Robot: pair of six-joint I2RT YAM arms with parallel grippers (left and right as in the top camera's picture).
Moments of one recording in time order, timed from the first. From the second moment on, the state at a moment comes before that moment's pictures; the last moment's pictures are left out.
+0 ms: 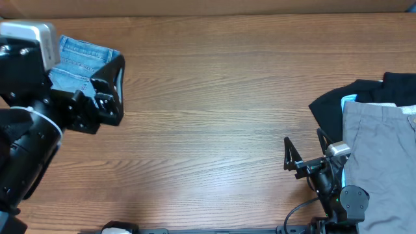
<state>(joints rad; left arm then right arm) -0.16 1.28 2.35 -1.31 0.11 -0.10 -0.04 0.01 0.02 -0.01 -0.35 0.17</state>
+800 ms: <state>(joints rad) -0.12 0.56 0.95 -0.47 0.06 0.16 -0.04 0.01 0.02 -0.01 -0.34 0.17</state>
